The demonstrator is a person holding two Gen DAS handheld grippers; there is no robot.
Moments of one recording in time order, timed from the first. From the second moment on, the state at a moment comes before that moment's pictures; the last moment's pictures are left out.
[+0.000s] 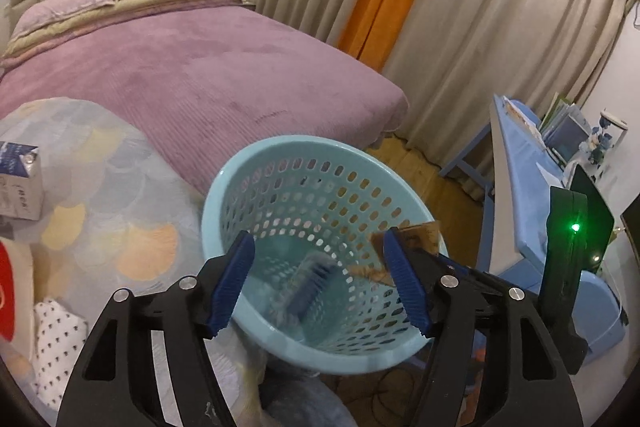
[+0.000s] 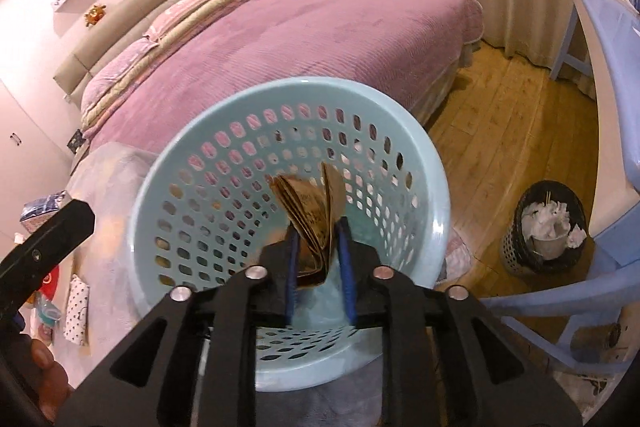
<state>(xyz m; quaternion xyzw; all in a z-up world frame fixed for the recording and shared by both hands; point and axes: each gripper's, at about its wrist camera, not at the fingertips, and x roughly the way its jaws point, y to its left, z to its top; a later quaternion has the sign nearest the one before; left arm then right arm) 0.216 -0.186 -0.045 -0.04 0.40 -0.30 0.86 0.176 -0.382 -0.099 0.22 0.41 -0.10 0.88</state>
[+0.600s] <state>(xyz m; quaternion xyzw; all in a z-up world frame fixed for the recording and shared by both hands) 0.169 -0.081 0.009 -0.08 0.32 -0.23 0.92 0.158 -0.338 -0.053 0.19 0.36 -0.06 0.91</state>
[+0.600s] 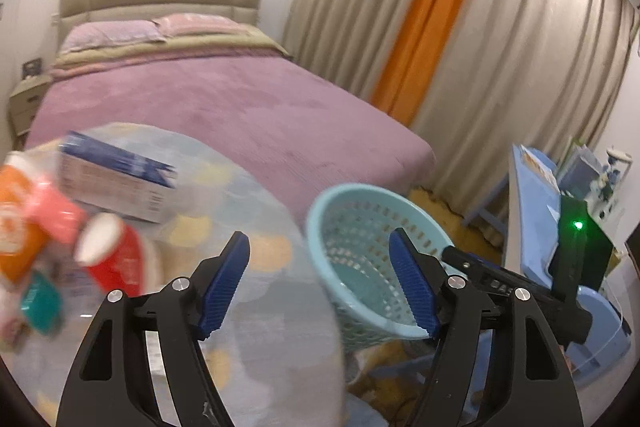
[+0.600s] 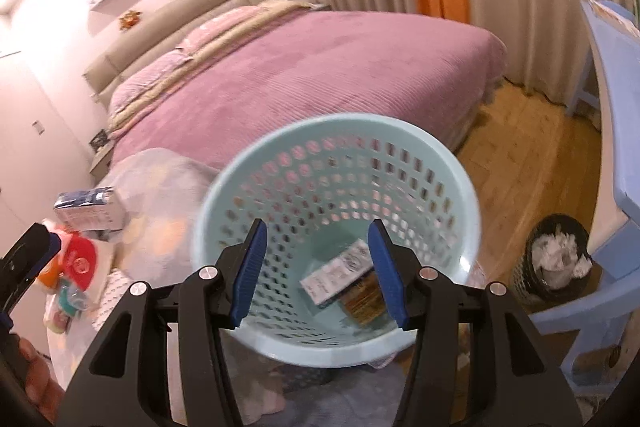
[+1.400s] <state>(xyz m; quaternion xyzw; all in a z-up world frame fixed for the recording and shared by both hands) 0.190 0.152 -0.005 -0.17 0.33 -0.01 0.93 0.199 -0.093 -0.033 0.02 0.36 0.16 0.92</state>
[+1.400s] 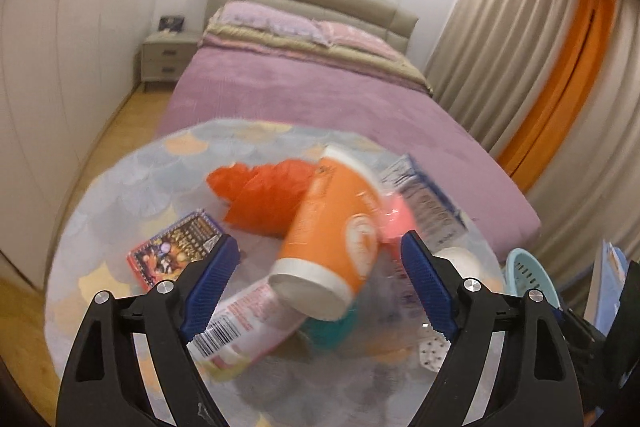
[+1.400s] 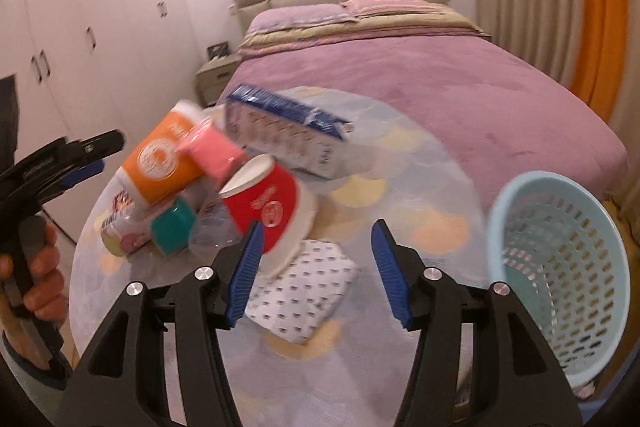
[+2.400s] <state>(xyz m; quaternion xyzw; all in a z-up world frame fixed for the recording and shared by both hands) 0.218 0.135 -0.038 -0.18 0.38 -0.09 0.90 0.252 -0.033 -0.067 0.00 0.40 0.18 0.90</state>
